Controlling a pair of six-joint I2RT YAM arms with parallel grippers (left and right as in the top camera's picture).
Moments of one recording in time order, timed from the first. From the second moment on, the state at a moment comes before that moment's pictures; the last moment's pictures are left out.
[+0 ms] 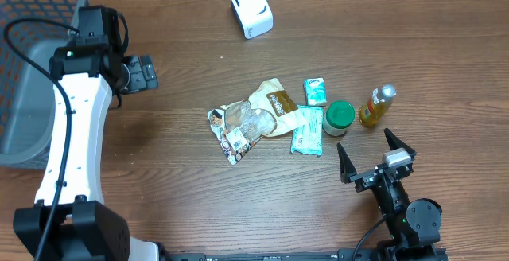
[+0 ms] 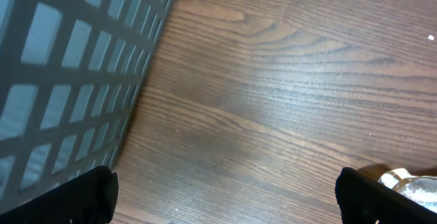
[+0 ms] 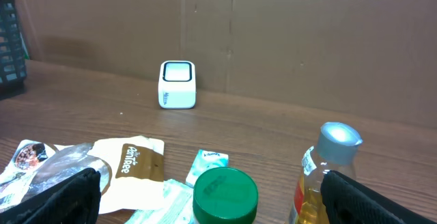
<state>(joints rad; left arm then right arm) 0.08 1.65 1.54 -1.07 -0.16 -0.21 0.14 0.01 0.02 -0.02 -0.15 -0.06</state>
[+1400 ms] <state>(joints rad) 0.08 1.38 0.59 -0.29 0.07 -0.21 0.14 0.01 0.02 -0.02 -0.15 -0.06</state>
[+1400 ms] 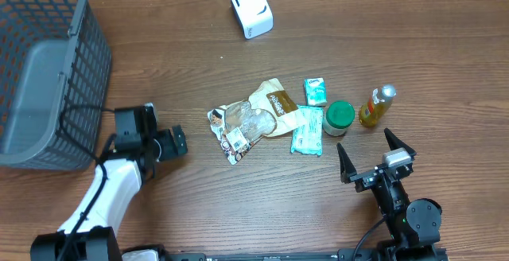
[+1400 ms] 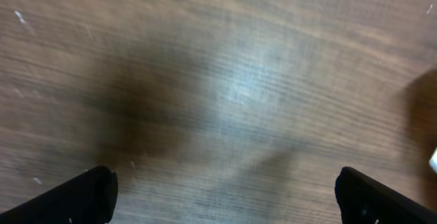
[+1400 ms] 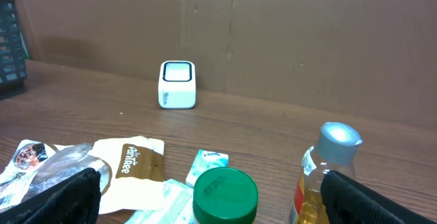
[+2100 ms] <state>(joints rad) 0.08 1.27 0.28 0.14 0.09 -0.21 0.14 0.01 0.02 -0.02 -0.15 -0.06</state>
